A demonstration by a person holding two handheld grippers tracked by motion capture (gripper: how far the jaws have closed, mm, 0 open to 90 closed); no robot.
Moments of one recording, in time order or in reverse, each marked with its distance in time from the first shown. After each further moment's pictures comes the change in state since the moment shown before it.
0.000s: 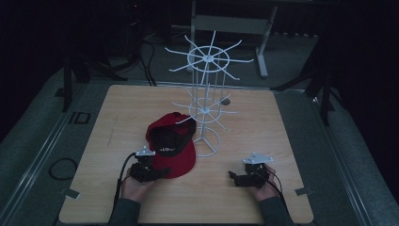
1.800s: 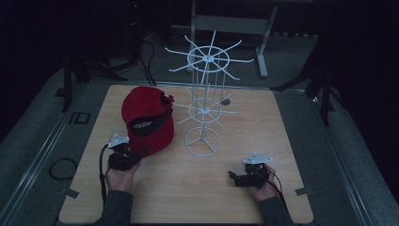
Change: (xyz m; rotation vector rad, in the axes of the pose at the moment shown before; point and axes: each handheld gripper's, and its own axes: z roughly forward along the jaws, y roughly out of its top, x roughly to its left) left arm 0.026 0.019 -0.060 -0.295 0.202 -0.128; right arm 0.000 0.000 0.000 0.001 0.000 0.000
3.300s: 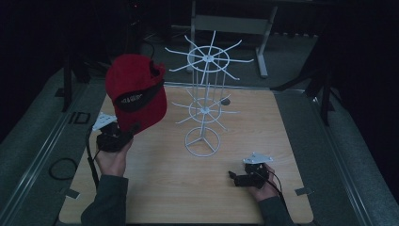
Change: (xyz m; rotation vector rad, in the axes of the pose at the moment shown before) left arm -0.009 0.064 -0.035 -0.197 0.035 0.062; right arm 0.000 0.001 0.000 0.000 0.000 0.001
